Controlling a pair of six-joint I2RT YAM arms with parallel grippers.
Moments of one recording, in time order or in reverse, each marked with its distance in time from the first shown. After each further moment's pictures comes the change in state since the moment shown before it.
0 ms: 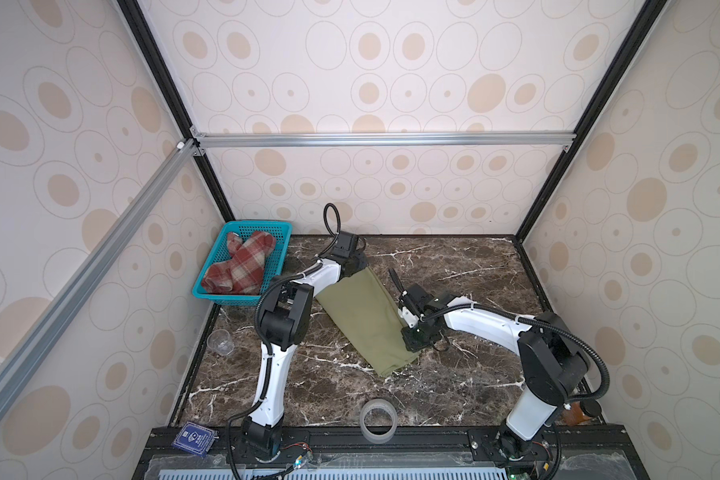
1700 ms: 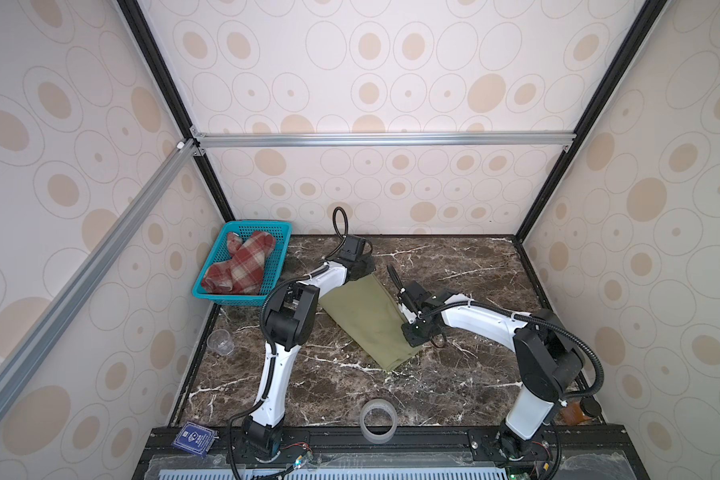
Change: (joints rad) left arm -0.031 0.026 0.010 0.005 0.045 0.008; right arm -0.004 0.032 0.031 0.018 0.129 -0.026
